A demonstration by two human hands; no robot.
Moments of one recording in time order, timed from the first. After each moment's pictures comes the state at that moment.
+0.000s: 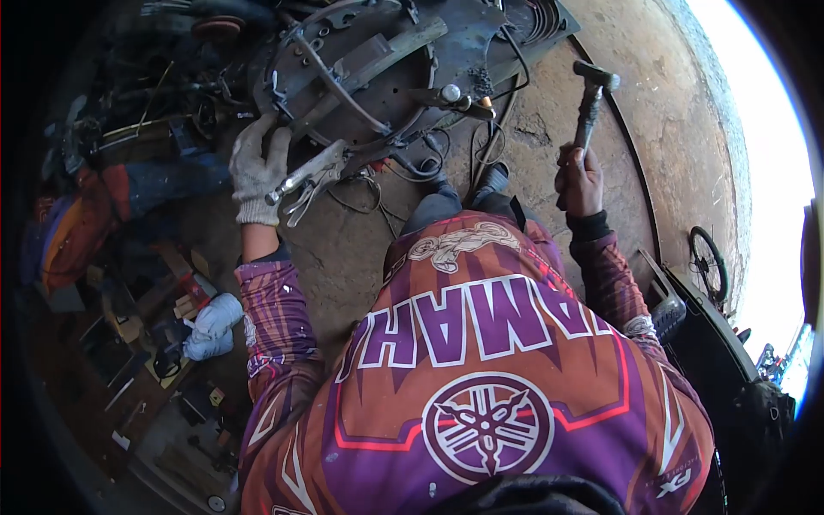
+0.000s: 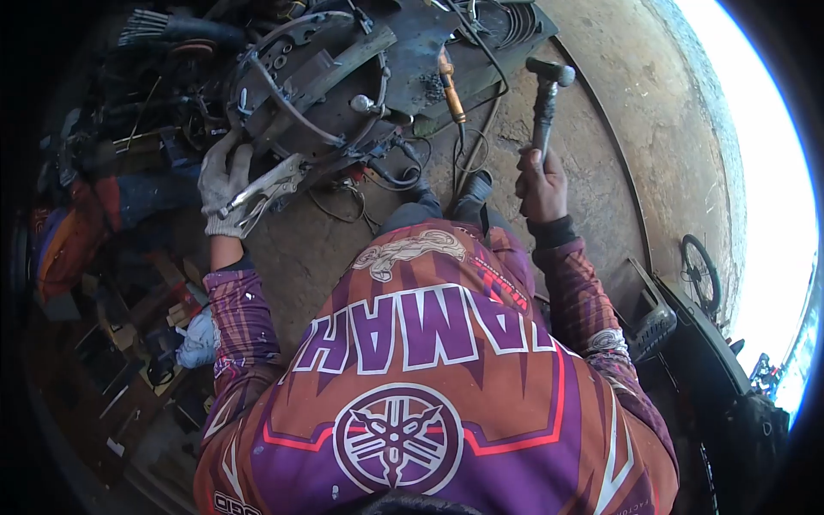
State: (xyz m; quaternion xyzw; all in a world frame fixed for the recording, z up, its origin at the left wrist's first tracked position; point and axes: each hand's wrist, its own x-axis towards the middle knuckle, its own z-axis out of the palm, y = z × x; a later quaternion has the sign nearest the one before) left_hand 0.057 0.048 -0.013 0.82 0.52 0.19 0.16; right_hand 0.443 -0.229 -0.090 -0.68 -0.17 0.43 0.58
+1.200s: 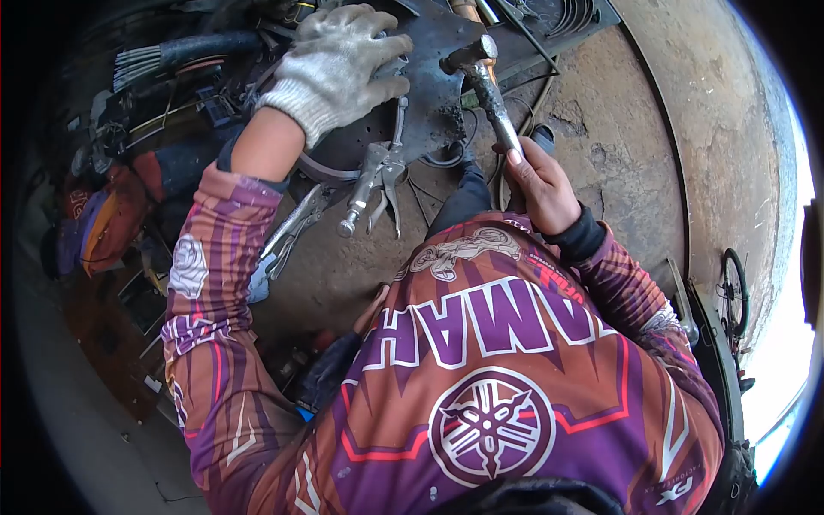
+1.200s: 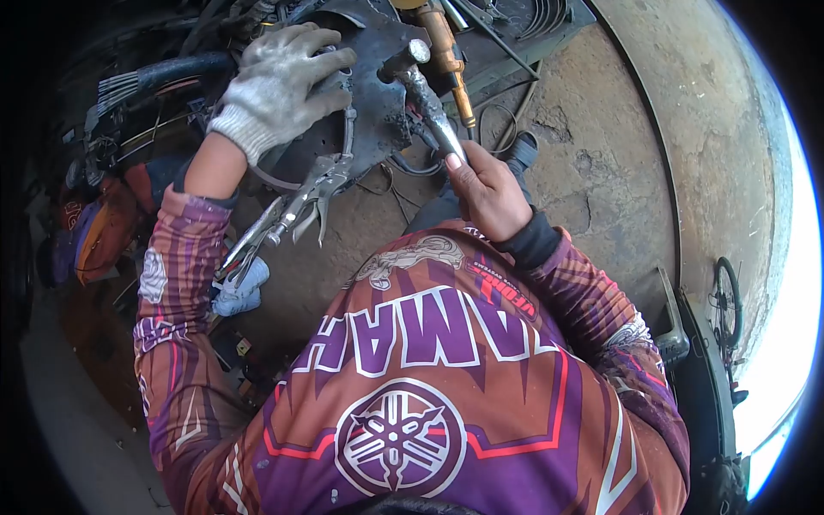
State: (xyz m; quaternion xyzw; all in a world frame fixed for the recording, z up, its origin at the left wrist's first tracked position) left_hand 0.326 0.063 0.041 0.98 0.18 -0.09 -0.03; right_hand 0.487 -0.182 -0.060 -0.54 -0.24 0.69 0.43
